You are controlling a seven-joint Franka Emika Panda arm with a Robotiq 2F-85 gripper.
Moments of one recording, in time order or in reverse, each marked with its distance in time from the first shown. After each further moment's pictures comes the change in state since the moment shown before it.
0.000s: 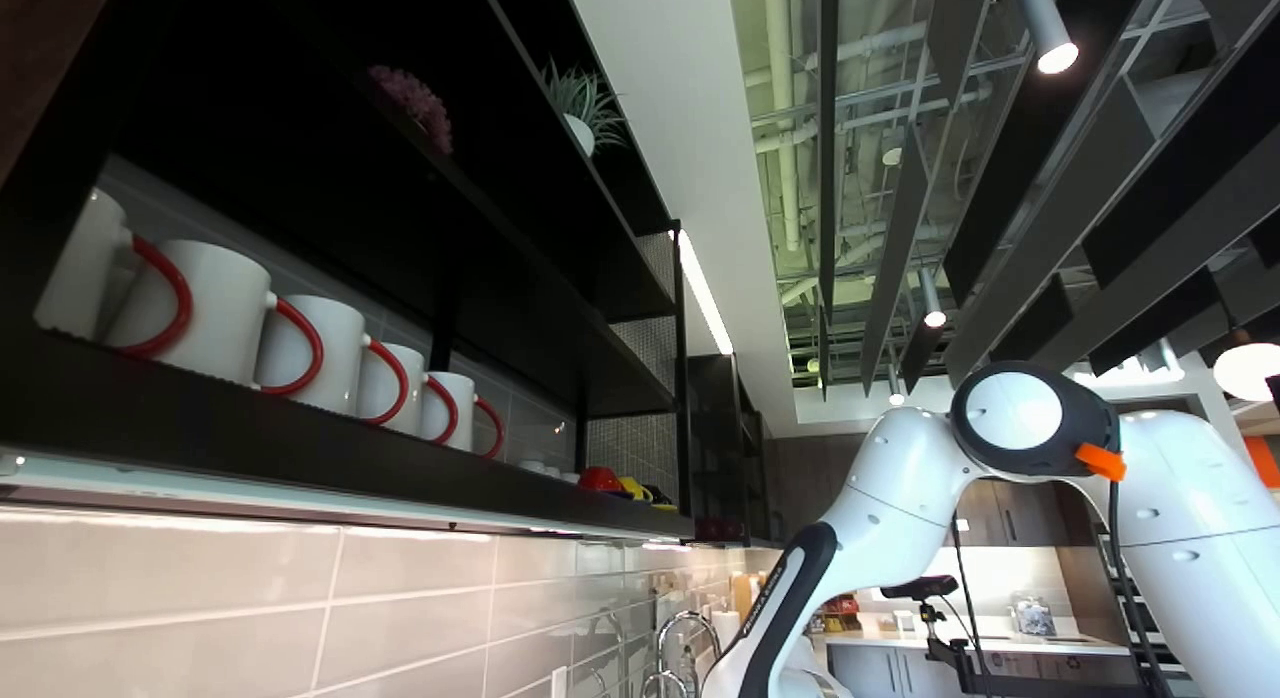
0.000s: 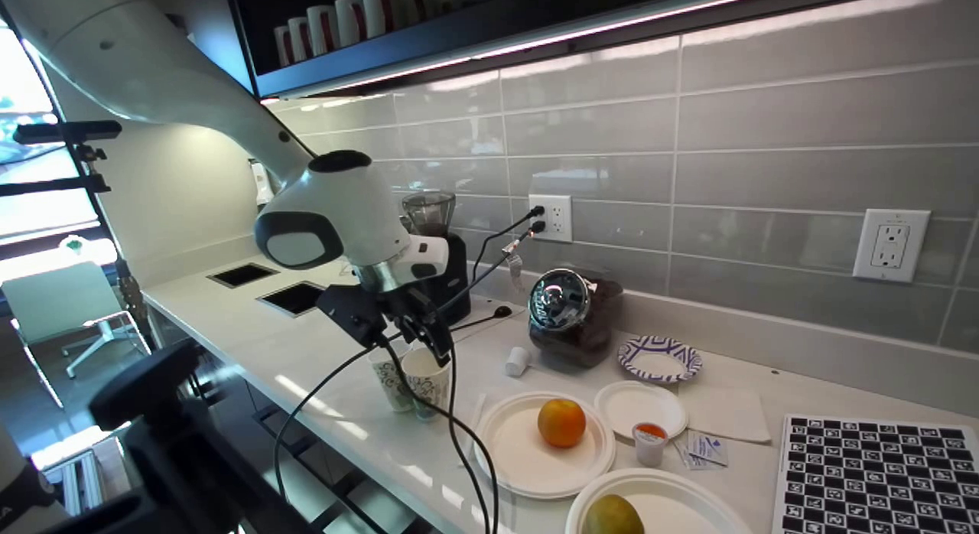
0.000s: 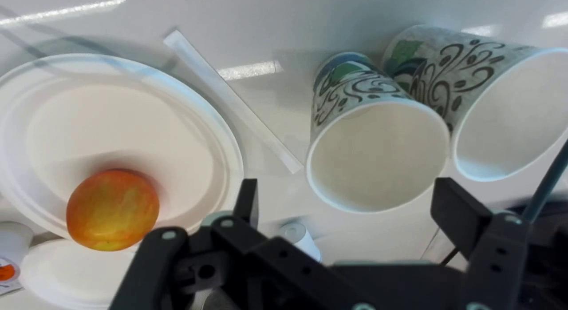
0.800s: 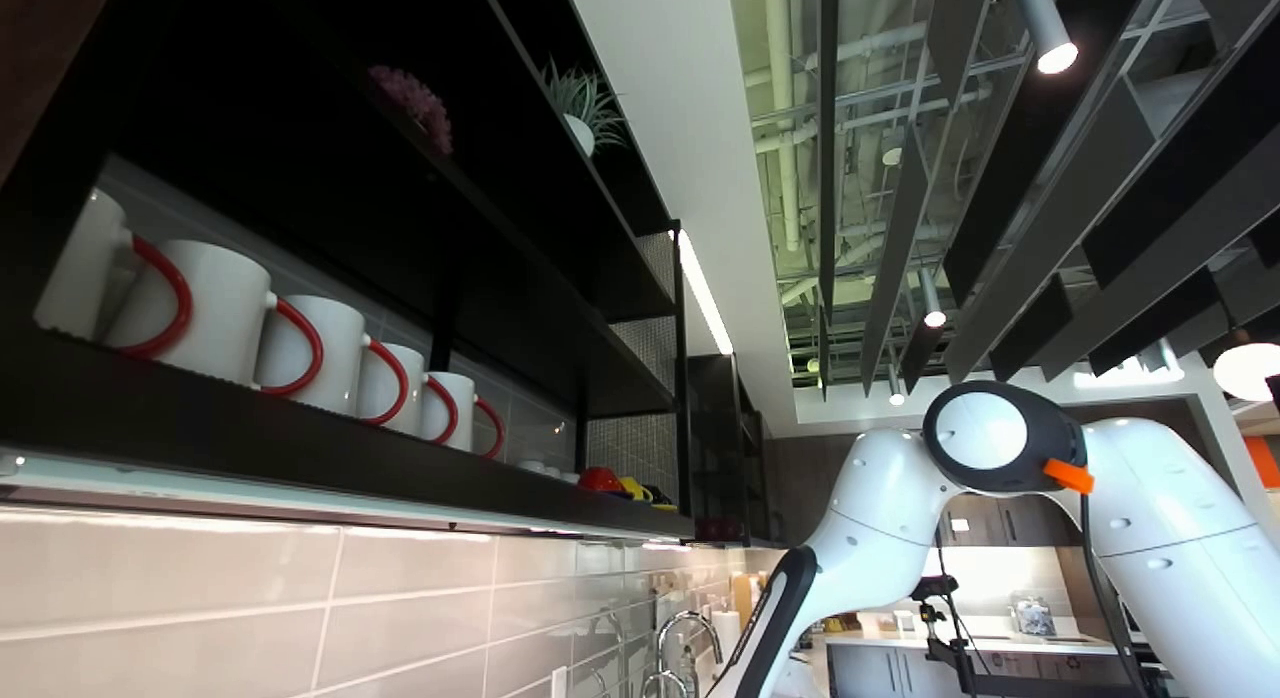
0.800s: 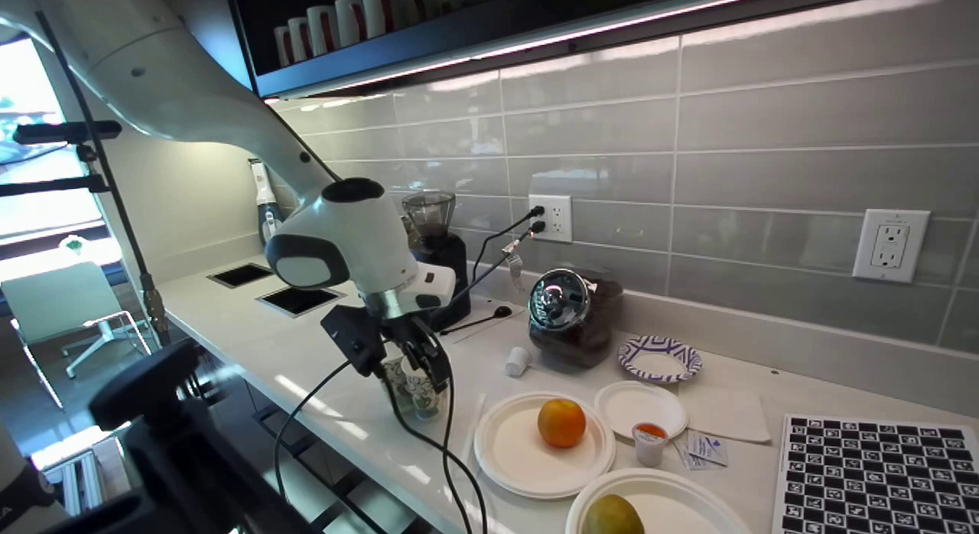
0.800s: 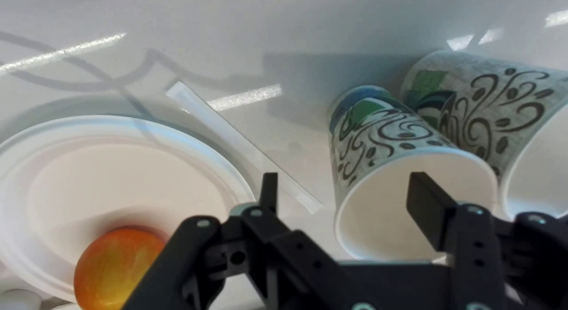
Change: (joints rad) arm -0.020 0.091 0.006 0.025 0.088 0.000 -0.021
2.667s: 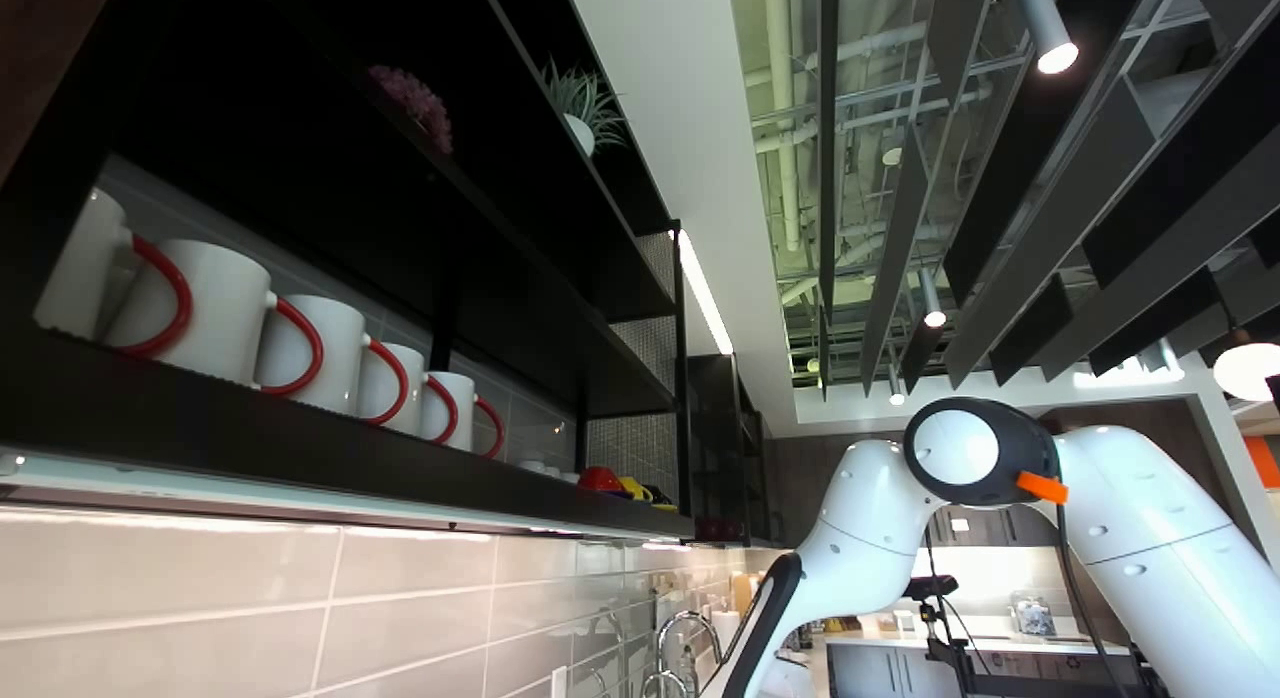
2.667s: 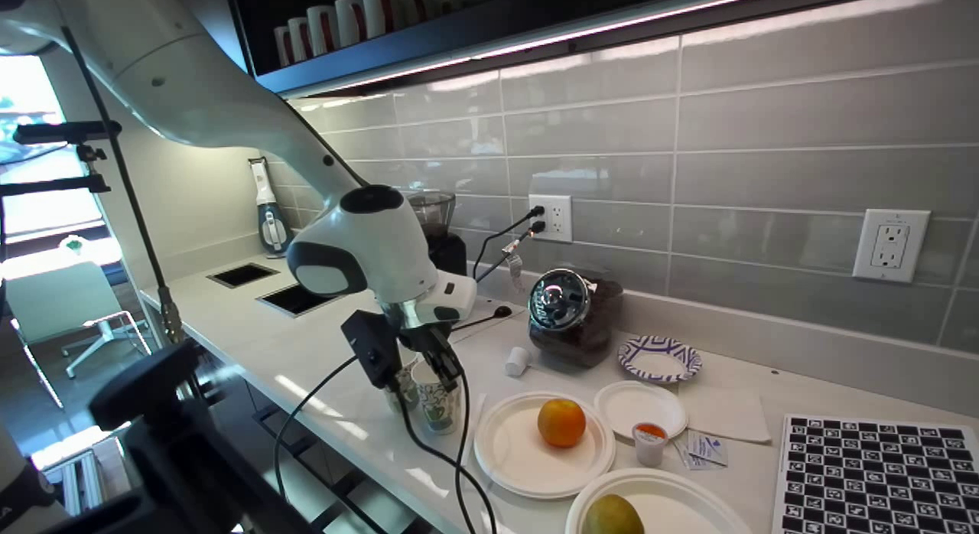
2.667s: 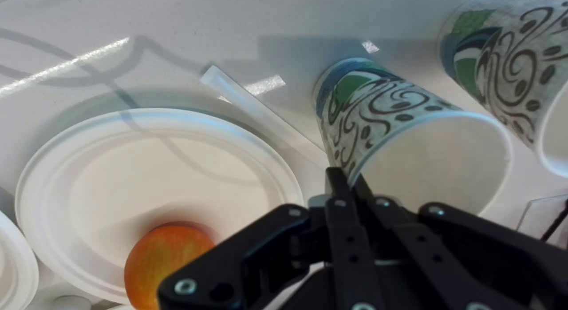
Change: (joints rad) arm -0.095 0.063 0.040 0.074 0.060 -0.001 -0.004
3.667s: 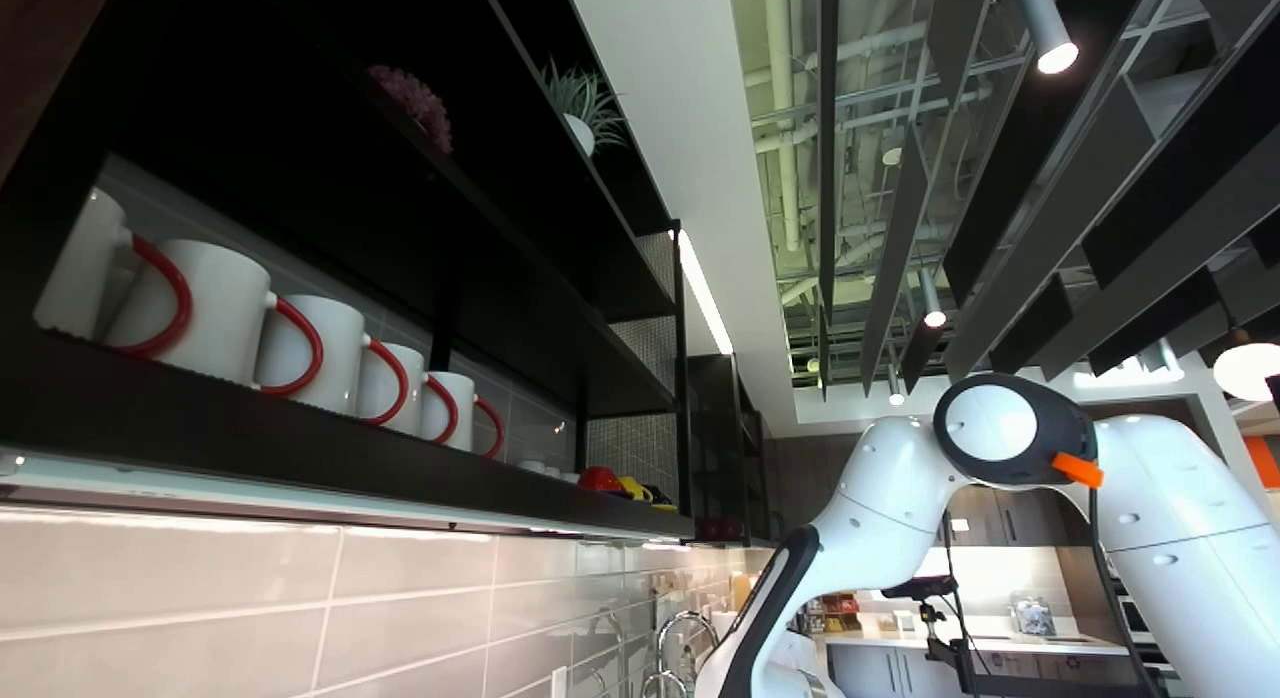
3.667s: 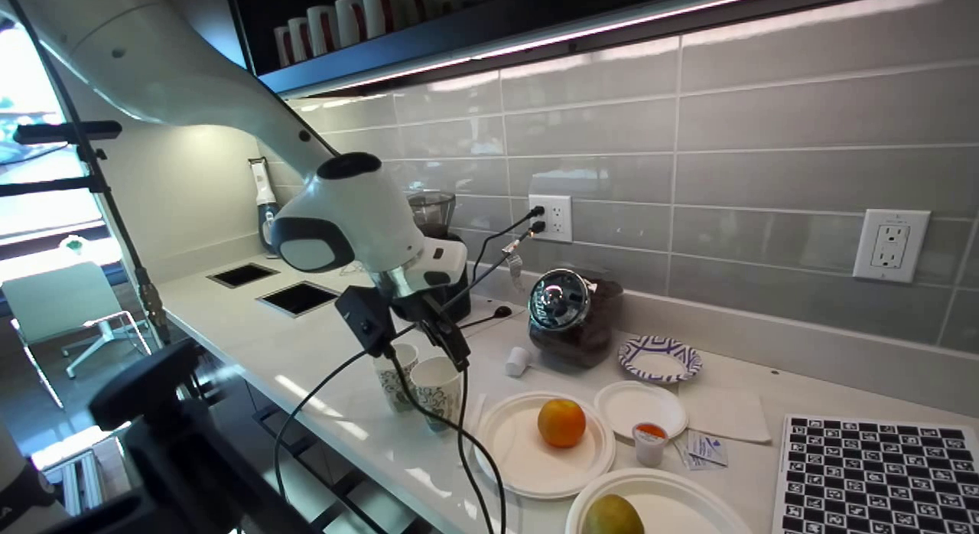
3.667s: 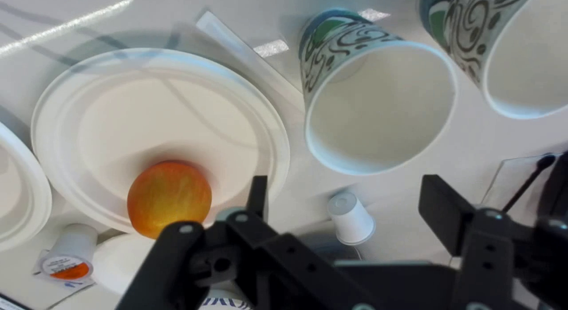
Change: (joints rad) arm 0.042 -0.111 -0.019 -0.045 -0.043 0.040 0.034
